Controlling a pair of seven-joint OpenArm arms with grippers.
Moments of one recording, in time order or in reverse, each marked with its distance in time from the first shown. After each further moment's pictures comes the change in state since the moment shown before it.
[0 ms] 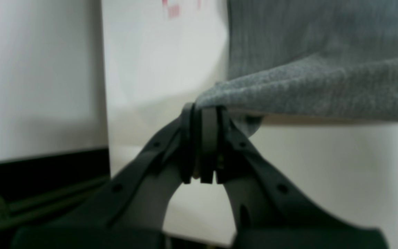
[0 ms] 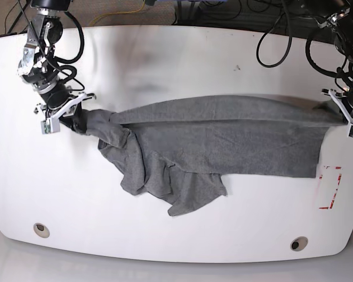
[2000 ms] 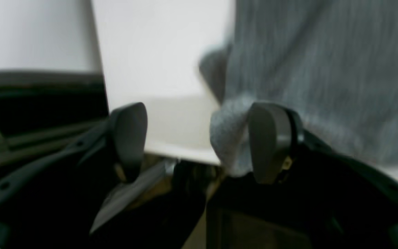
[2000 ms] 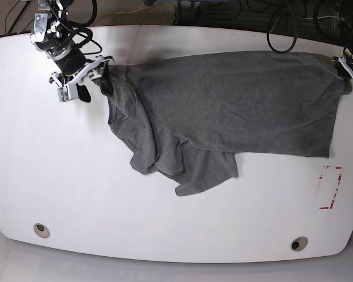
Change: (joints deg) left arm 11.3 -0.5 -7.8 0.1 0.3 0.0 -0.9; right arm -11.5 -3.9 -4.0 11.3 -1.1 -0.7 -0.2
